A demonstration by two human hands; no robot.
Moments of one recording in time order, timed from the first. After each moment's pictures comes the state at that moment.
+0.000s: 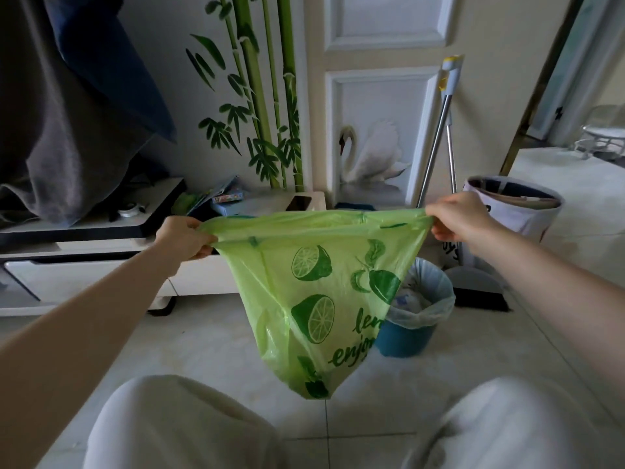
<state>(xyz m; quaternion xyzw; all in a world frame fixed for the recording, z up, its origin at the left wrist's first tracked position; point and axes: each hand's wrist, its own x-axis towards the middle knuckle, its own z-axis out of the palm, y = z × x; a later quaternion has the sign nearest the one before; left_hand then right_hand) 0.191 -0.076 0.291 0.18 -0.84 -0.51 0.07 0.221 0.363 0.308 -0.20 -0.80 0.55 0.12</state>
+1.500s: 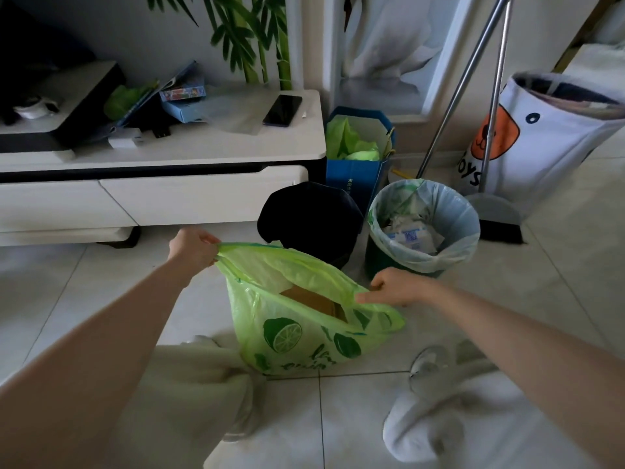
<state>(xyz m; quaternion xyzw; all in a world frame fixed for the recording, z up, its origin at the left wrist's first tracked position) 0.137 -0.062 0.062 0.22 -0.88 -0.41 -0.02 0.199 0.305 0.057 -0.01 -0.90 0.21 -0.39</state>
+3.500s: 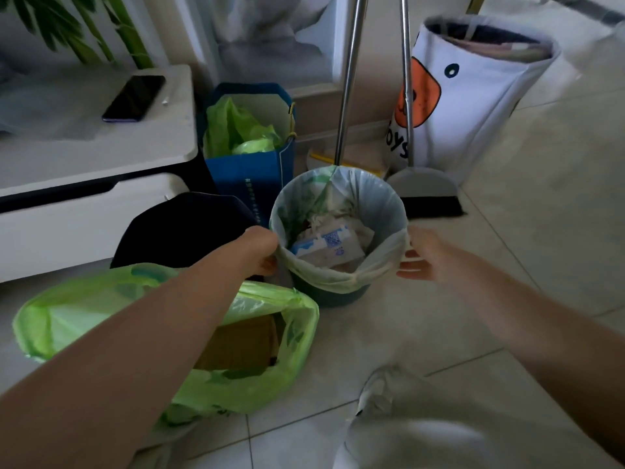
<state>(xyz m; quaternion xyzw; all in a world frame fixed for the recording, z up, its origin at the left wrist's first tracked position) 0.049 0.265 0.009 0.23 -0.80 -0.47 -0.28 0.135 0.514 -0.006 -0.48 -0.60 0.64 -0.09</state>
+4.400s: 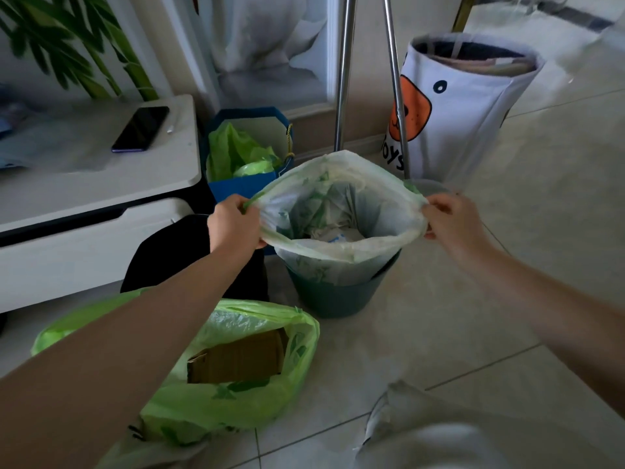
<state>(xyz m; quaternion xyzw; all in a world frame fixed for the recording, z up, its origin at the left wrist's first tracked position) 0.026 0.243 0.049 0.07 -0.87 -0.48 -0.01 0.127 0.546 0.030 -0.27 -0.82 0.49 0.16</state>
